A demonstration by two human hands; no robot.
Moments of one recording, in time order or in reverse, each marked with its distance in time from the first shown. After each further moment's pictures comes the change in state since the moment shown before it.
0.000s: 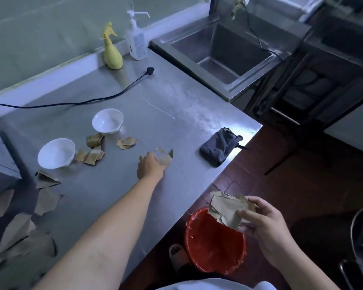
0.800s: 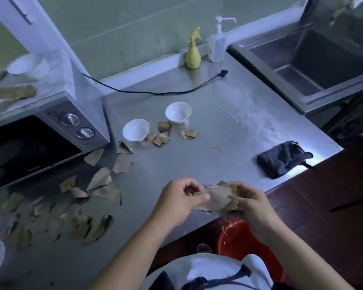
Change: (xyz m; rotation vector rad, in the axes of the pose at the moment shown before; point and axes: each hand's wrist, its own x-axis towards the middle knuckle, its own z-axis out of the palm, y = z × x) left_hand -0.207 -0.034 -0.119 -0.593 -0.140 0.167; right_hand 0.012 0.004 0.105 -0.225 -0.528 0.059
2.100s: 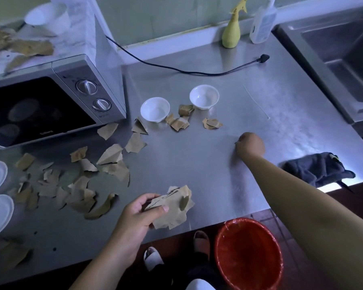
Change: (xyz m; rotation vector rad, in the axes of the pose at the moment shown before) left_hand -0.056 -0.073 -0.057 -0.558 0.336 -0.337; right_hand 0.262 -0.009 0.021 -1.285 0.354 -0.124
